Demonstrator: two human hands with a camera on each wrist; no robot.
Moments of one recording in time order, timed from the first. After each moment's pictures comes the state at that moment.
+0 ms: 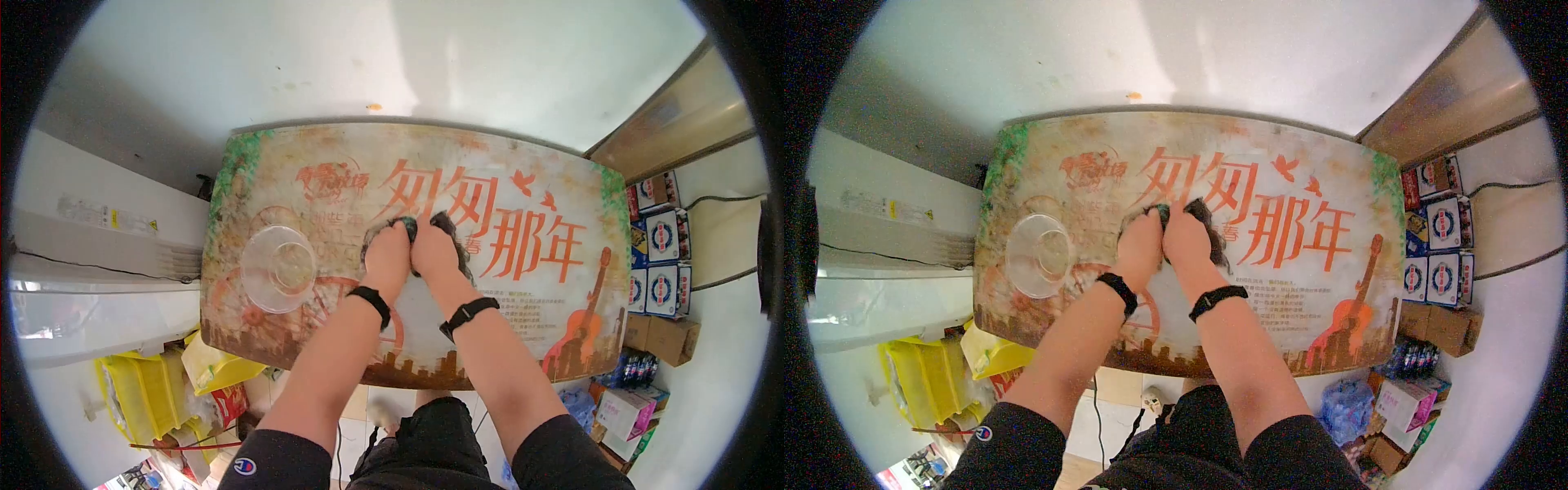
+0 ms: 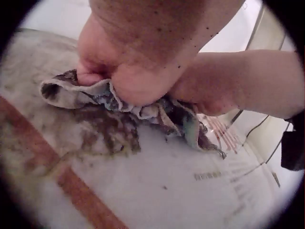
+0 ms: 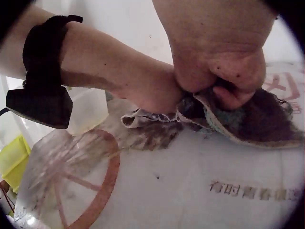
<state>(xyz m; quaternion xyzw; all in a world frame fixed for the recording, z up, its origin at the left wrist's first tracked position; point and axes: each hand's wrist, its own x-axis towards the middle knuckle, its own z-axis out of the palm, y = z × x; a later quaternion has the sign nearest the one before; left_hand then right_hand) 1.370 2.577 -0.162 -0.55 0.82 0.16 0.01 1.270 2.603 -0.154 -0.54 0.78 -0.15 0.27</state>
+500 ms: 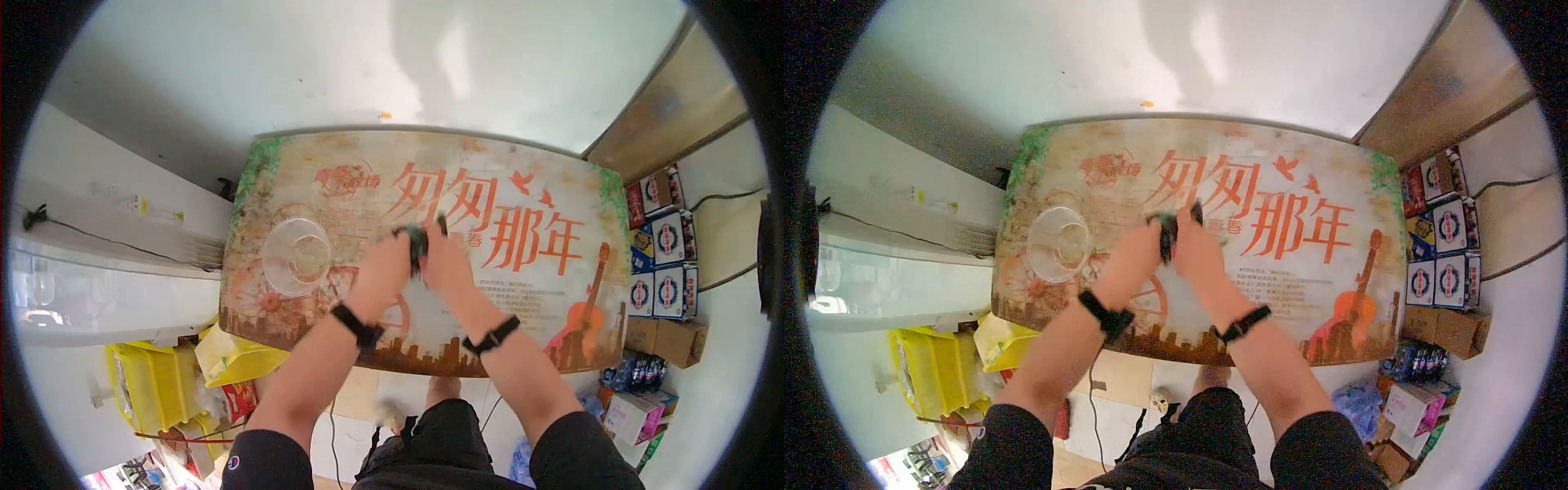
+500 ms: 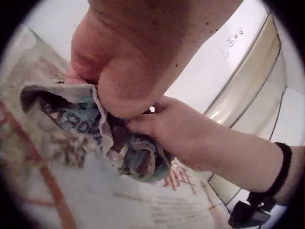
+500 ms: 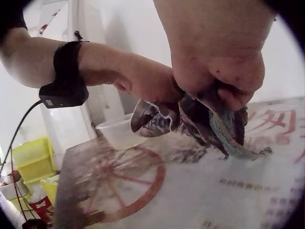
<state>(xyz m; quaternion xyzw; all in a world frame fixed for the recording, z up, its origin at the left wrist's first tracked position) 1.400 2.619 -0.088 -0.50 0.84 0.20 0.02 1.276 2.666 -0.091 -0.61 0.74 -0.19 0.20</state>
